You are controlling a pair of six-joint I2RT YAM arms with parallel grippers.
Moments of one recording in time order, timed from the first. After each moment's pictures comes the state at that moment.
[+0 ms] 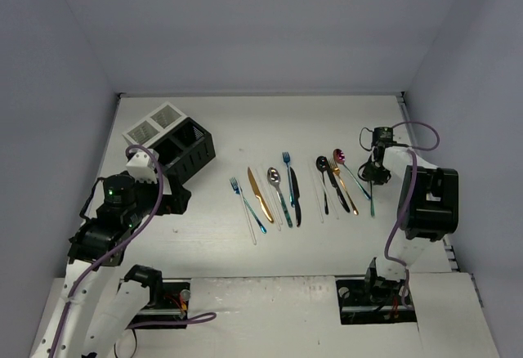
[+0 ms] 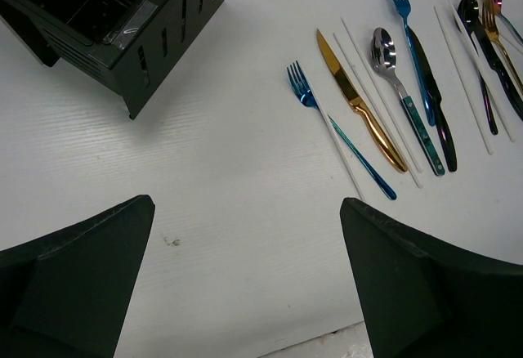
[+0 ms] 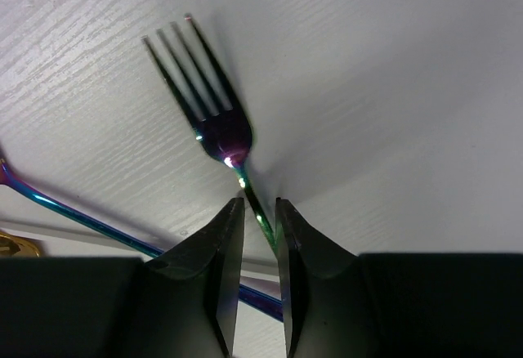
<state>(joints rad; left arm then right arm) -0.24 0.61 0.84 -0.76 0.10 -0.25 -0.10 1.75 1.01 -0.43 0.23 0.39</state>
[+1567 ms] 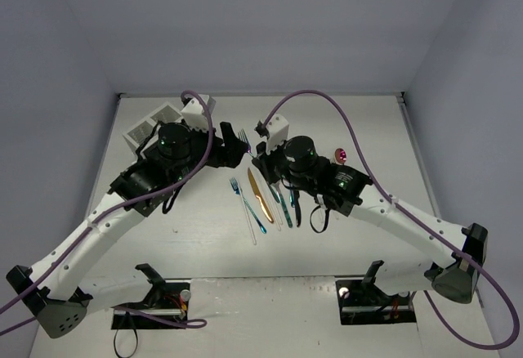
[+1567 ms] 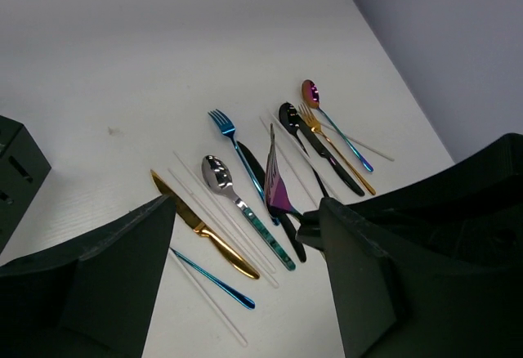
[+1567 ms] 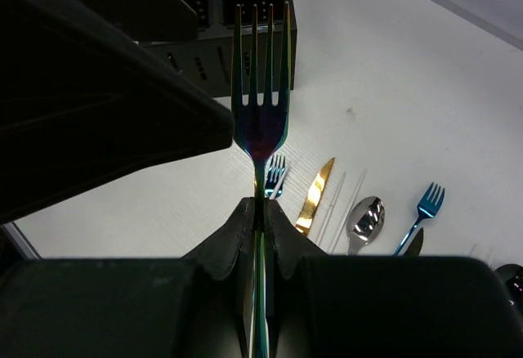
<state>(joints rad) -0.69 1.08 1.24 -0.44 -0.06 -0.41 0.95 1.27 1.20 -0.28 0.16 0.12</state>
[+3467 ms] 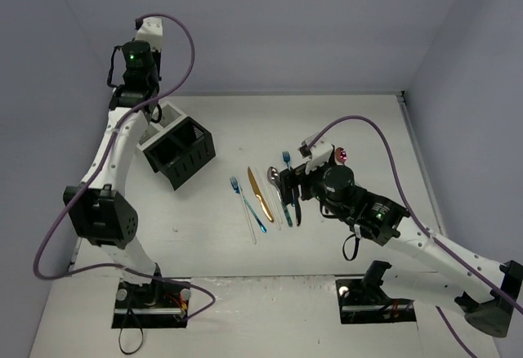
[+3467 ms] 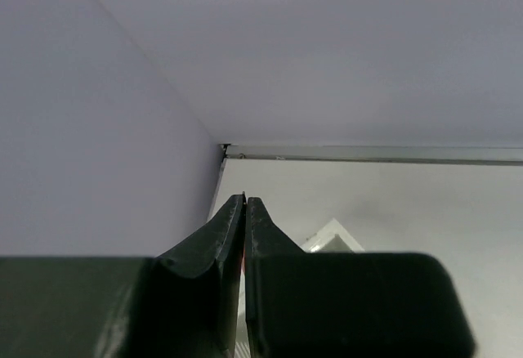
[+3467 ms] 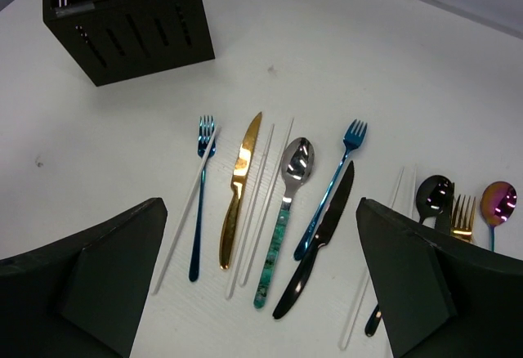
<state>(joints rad) -0.12 1.66 1.74 -0.23 -0.35 0.23 0.93 0.93 0.87 -0.25 0.33 0.14</state>
